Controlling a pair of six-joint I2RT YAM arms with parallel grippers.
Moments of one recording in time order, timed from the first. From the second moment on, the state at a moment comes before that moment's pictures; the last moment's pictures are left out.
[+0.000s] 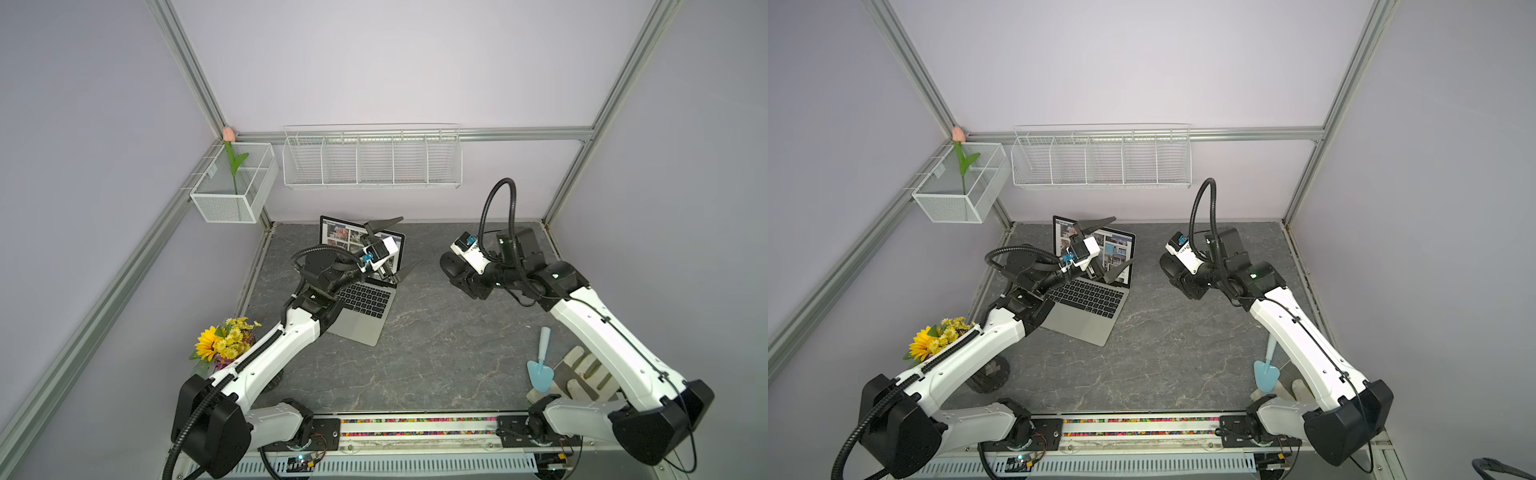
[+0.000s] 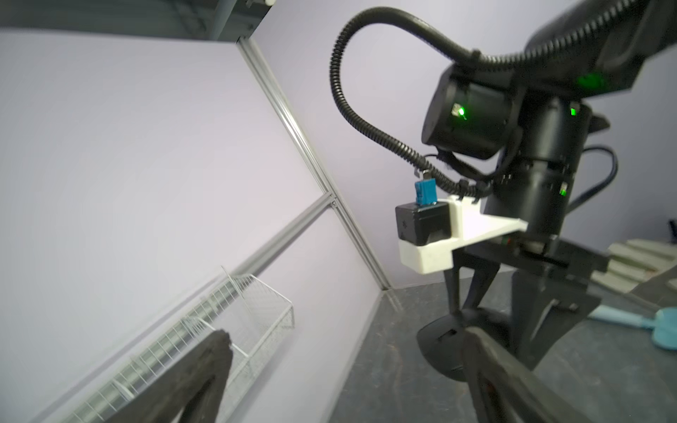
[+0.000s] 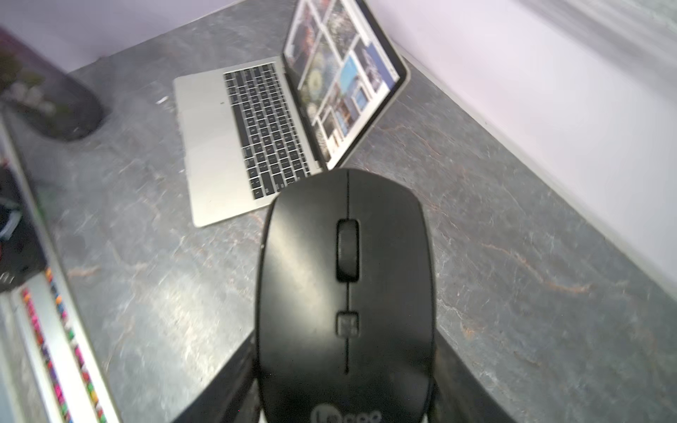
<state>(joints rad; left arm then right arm) -0.60 1.25 0.99 0.57 0.65 0.56 0.49 1.27 1.38 -0.87 -0.29 -0.40</state>
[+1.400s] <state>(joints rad) -0.80 1.28 1.02 -0.02 0.96 1.62 0.60 1.34 1.59 -1.40 -0.59 -0.71</state>
